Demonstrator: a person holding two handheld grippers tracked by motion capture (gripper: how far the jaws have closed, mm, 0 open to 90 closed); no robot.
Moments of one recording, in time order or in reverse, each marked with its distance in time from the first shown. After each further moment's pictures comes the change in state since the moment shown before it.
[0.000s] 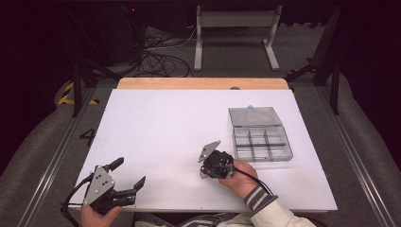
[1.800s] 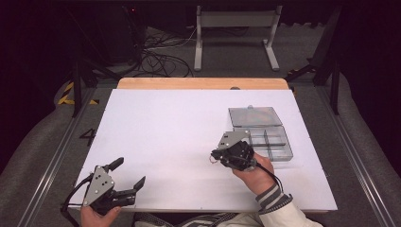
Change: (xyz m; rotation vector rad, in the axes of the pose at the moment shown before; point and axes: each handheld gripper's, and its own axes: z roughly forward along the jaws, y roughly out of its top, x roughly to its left) left arm -0.001 0.000 0.000 -0.004 -0.001 -0.009; right arm -0.011 -0.007 -0.074 -0.192 -0.133 0.063
